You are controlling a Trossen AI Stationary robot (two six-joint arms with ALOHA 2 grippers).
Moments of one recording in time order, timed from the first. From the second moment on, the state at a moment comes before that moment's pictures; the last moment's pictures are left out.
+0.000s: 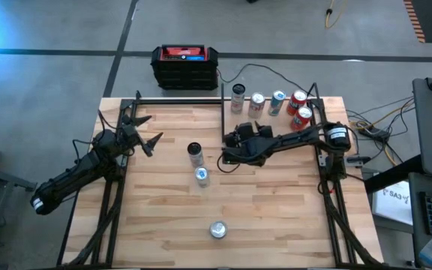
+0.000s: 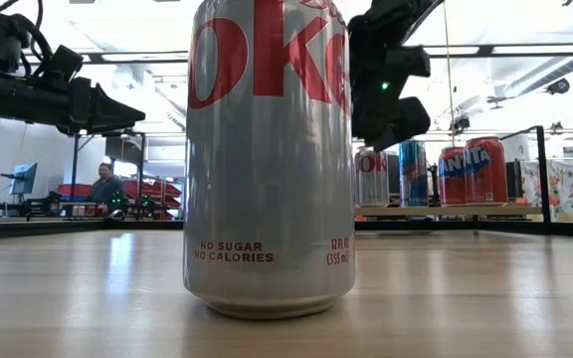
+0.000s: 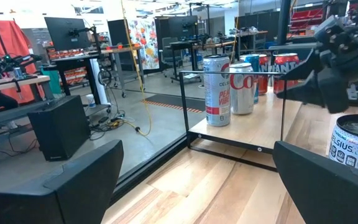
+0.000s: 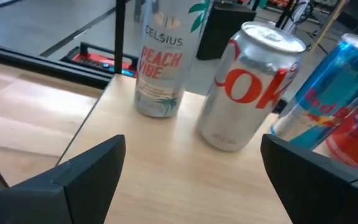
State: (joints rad) left arm 0.63 0.02 0.03 0.01 -0.02 0.12; right arm -0.04 1.91 1.30 -0.76 1.16 1.15
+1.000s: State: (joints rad) left arm 0.63 0.02 0.03 0.01 -0.02 0.12; right arm -0.07 1.41 1.30 -1.06 0.48 1.47
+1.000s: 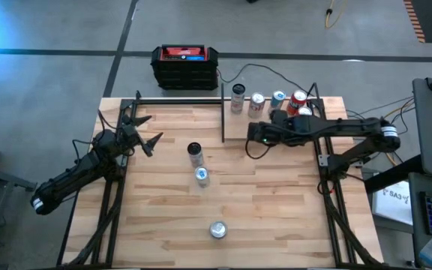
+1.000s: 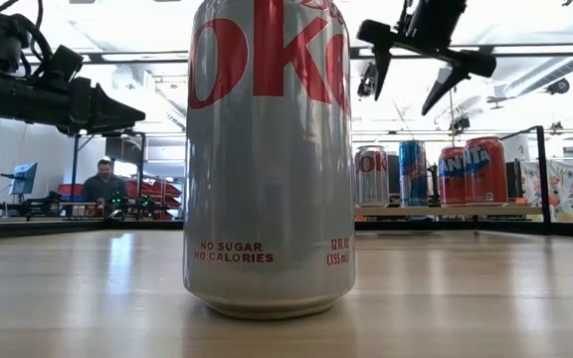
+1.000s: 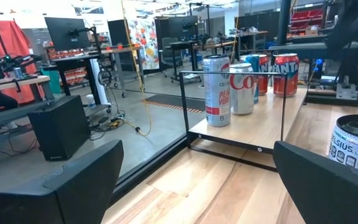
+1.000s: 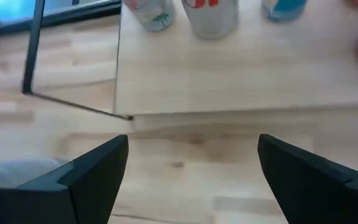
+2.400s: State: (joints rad) left arm 0.63 0.02 0.03 0.01 -0.02 0.12; right arm 0.31 1.80 1.71 -1.08 -0.22 2.02
